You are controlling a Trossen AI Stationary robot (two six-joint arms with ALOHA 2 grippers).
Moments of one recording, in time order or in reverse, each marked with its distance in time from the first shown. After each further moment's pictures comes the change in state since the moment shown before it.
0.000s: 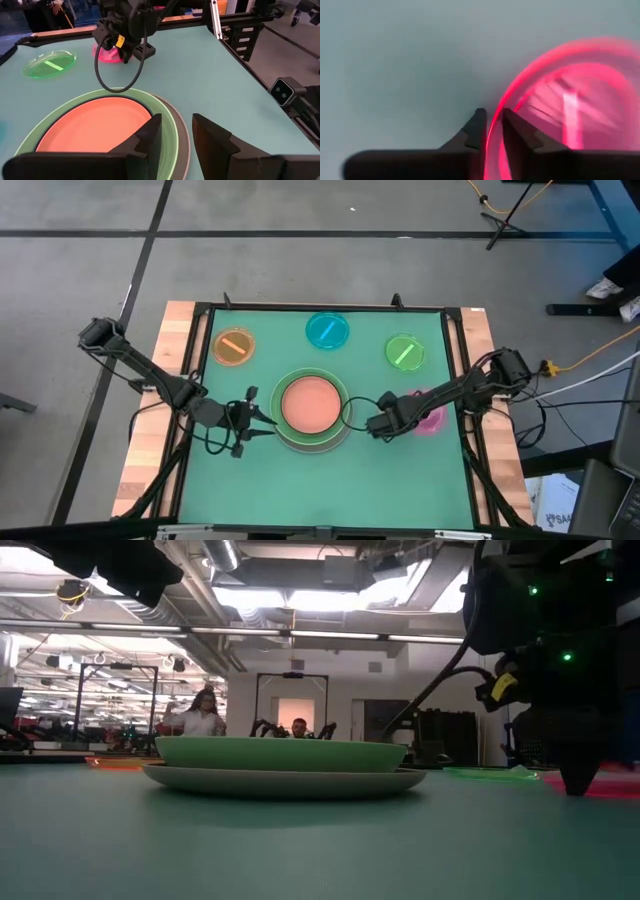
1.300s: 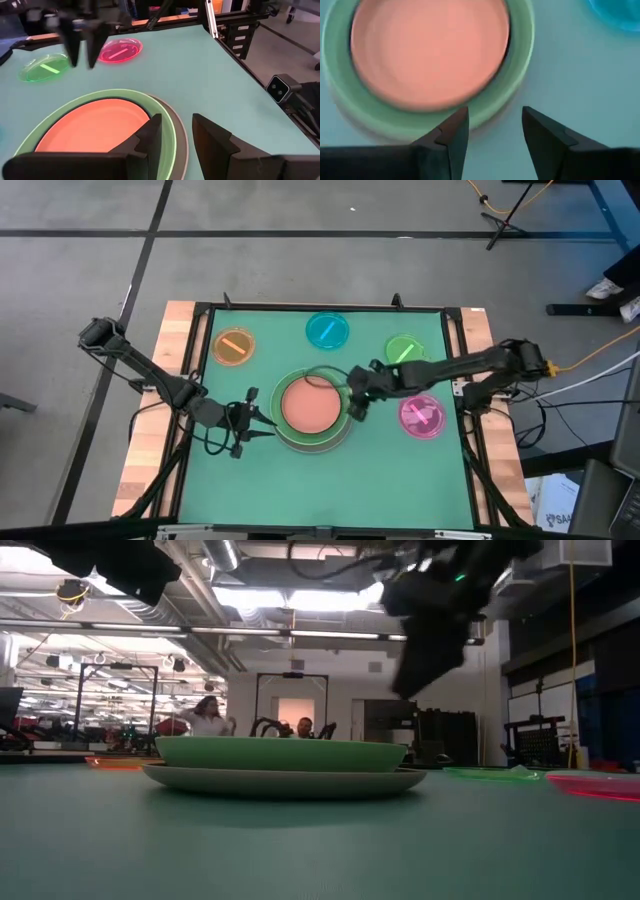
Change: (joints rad) left arm 0.000 0.000 0.000 0.002 0.018 0.024; right arm -0.209 -0.174 0.171 0.400 0.053 -0.675
